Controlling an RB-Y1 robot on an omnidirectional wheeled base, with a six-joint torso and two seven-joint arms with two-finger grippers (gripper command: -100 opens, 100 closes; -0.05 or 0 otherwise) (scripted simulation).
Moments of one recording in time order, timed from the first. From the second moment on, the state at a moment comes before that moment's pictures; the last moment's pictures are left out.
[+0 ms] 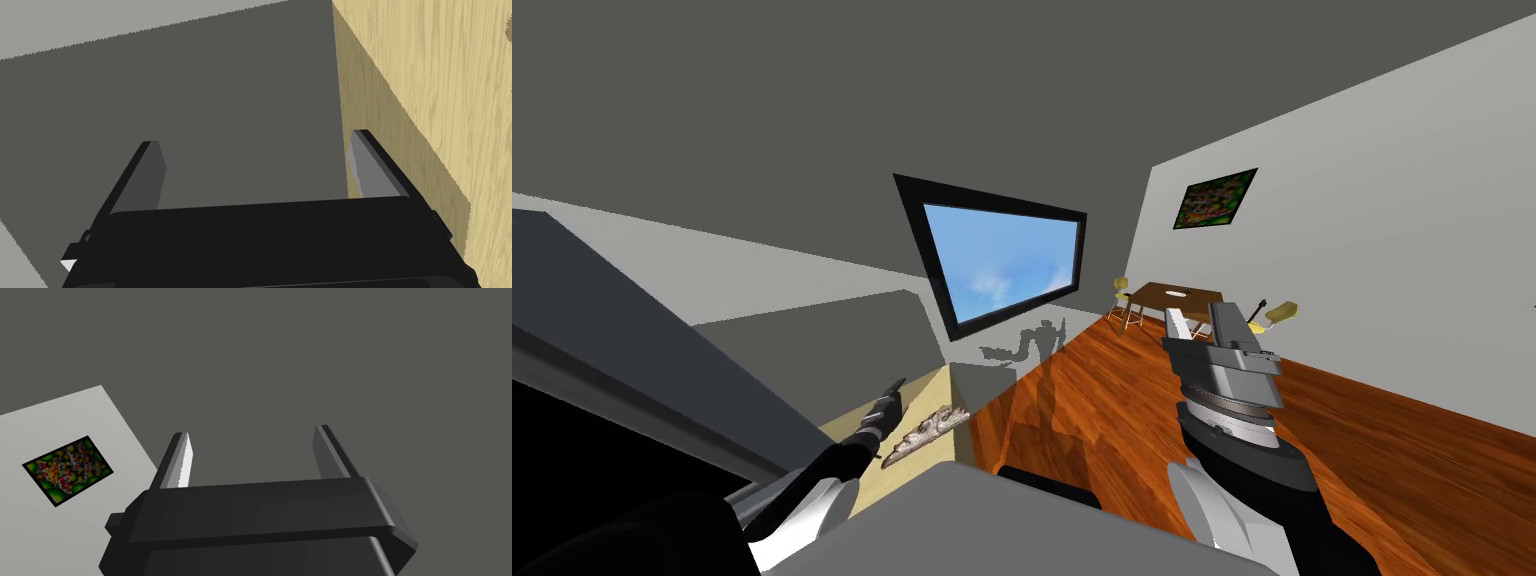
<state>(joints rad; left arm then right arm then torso) 0.72 0.30 0.39 -1.90 0.46 0.15 0.02 0.47 -0.02 0.06 -2.36 0.04 -0.59 0.08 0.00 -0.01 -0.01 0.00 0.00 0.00</state>
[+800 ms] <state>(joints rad) 0.79 0.36 0.47 -1.74 0.58 0.36 -0.04 0.47 -0.02 0.06 -2.36 0.04 -0.59 0.08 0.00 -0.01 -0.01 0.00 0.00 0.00</state>
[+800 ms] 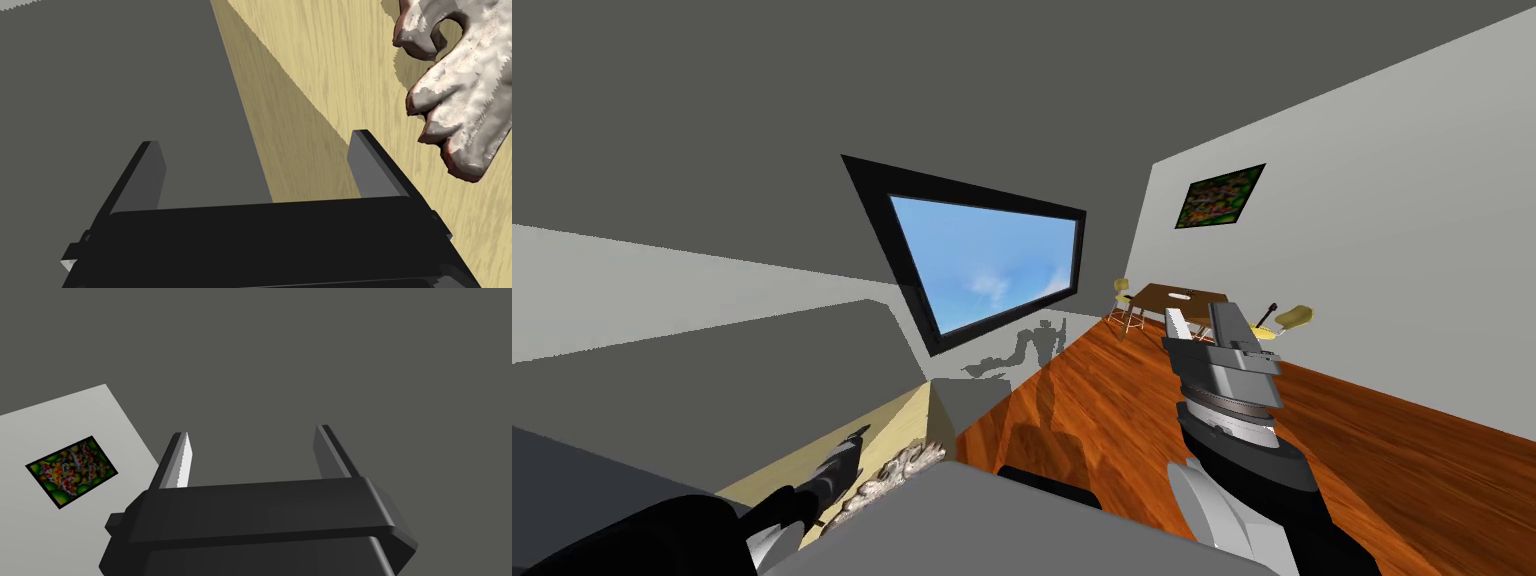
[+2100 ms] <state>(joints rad) 0.83 0.44 0.53 -1.41 0.76 0.68 -0.16 0.47 -0.02 0.06 -2.36 0.04 -0.59 0.08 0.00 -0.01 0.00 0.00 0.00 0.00</state>
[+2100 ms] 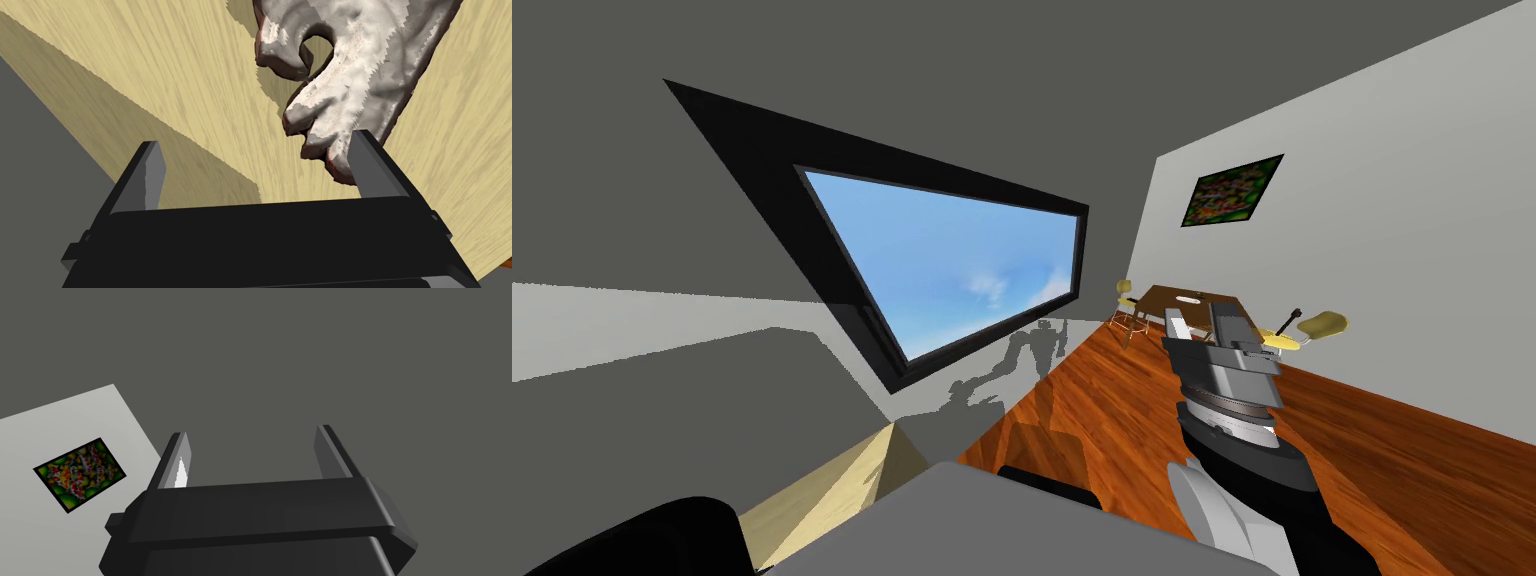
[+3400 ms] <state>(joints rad) 0.82 0.49 0.54 -1.10 0.86 0.97 -0.28 0.47 -0.02 0.06 -2.36 0.04 -0.59 0.08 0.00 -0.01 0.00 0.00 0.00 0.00</state>
